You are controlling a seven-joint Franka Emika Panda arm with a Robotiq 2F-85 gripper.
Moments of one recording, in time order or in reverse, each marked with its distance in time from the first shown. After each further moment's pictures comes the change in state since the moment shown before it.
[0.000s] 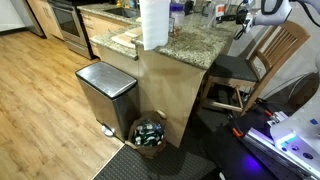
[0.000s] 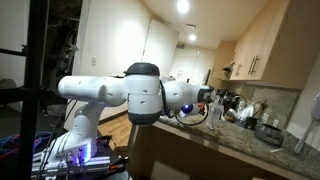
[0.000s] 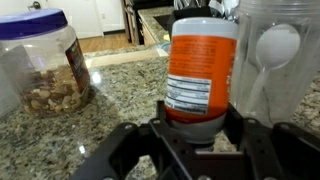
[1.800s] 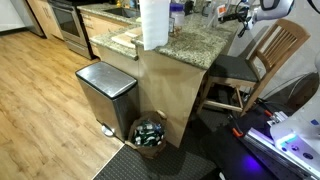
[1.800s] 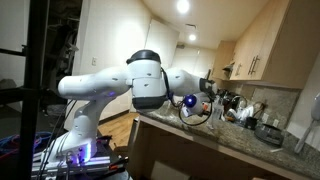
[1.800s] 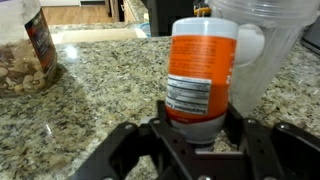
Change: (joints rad) arm 0.041 0.148 -0.053 0.059 -0.026 0.032 0.038
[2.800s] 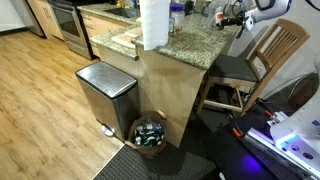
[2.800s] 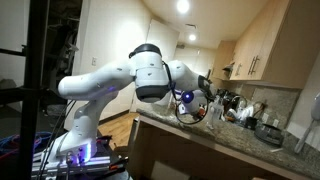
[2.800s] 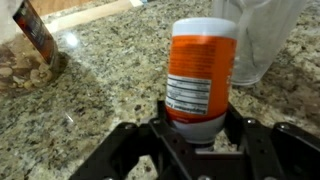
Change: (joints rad) arm 0.058 0.118 -0.071 0.005 0.143 0.072 0.181
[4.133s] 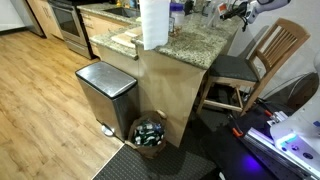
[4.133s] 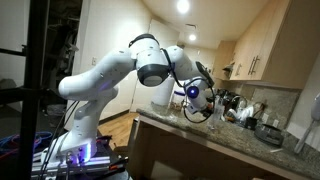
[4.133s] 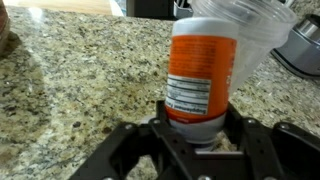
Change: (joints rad) arm 0.065 0.215 -0.121 0.057 -0.179 -0.142 -0.036
